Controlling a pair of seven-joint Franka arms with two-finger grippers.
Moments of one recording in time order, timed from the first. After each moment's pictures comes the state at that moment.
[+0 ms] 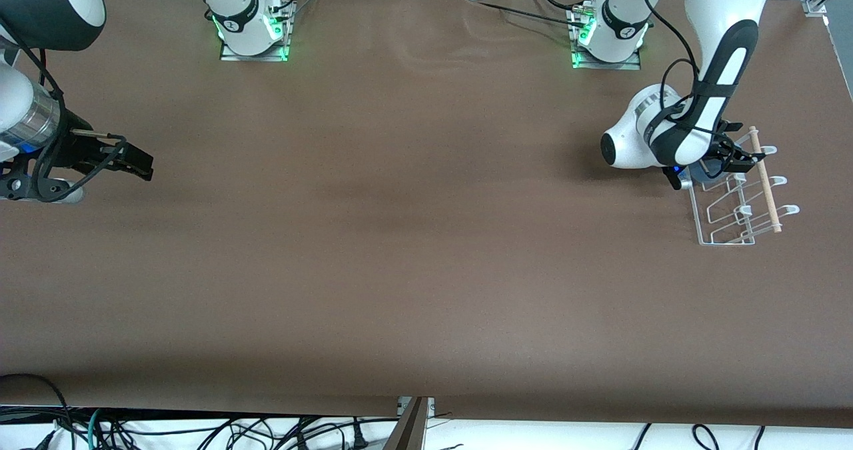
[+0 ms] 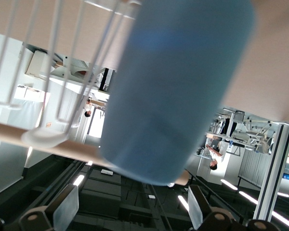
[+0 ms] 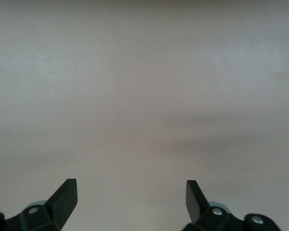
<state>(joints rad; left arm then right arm) -0.04 0.33 -0.11 -2.35 1.26 1.52 0.14 0.04 0.18 0.06 -1.48 -0.08 1.62 0.16</state>
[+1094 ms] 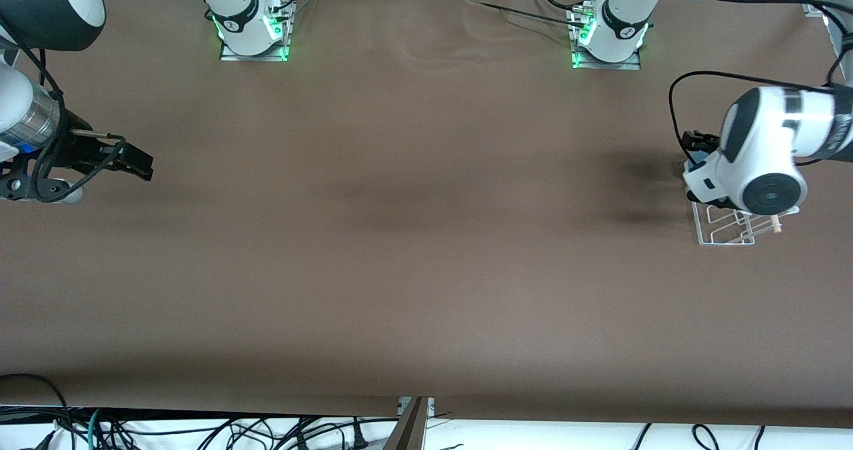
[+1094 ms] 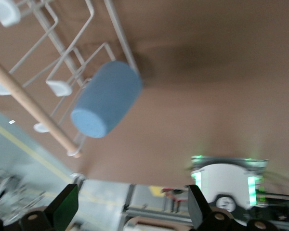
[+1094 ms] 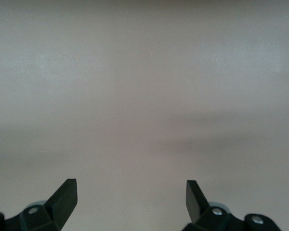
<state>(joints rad) 0.08 0.30 -0.10 -1.74 0.29 1.36 0.09 0.04 0.18 0.06 -1.48 -0.08 1.62 0.16</state>
